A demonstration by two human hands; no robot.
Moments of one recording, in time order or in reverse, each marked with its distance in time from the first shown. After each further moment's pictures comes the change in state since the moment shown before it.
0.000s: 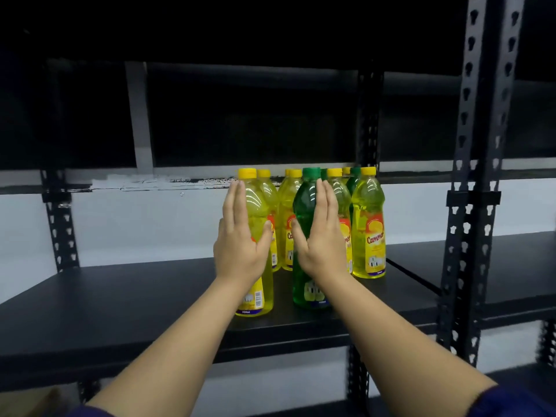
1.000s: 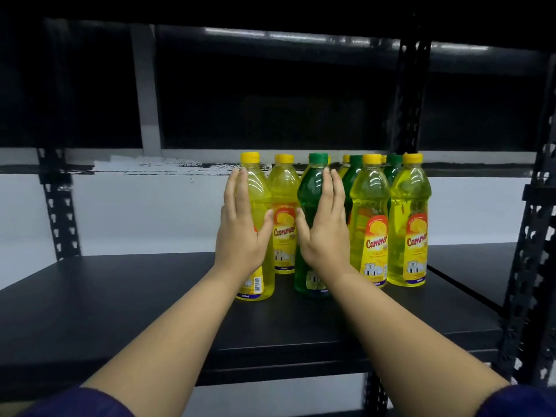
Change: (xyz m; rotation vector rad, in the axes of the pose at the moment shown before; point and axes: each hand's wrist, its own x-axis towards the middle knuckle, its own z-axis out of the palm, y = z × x) left_hand 0.021 -0.077 0.035 -0.021 -0.037 0.039; right_hand 0.017 0.020 0.077 -0.008 0.041 -0.041
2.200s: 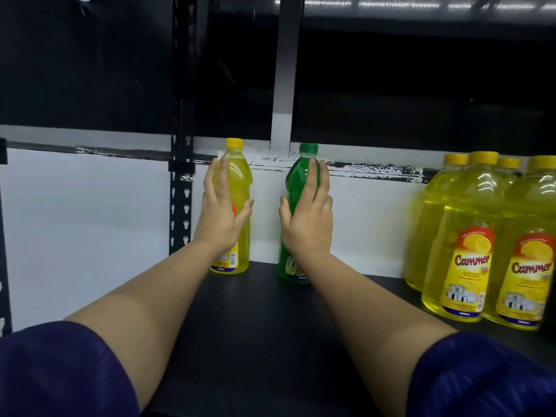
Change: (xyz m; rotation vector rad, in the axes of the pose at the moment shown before) left_hand 0.050 -0.325 -0.131 0.140 0.036 -0.106; right_hand 0.007 -0.168 0.306 0.020 -0.047 -0.025
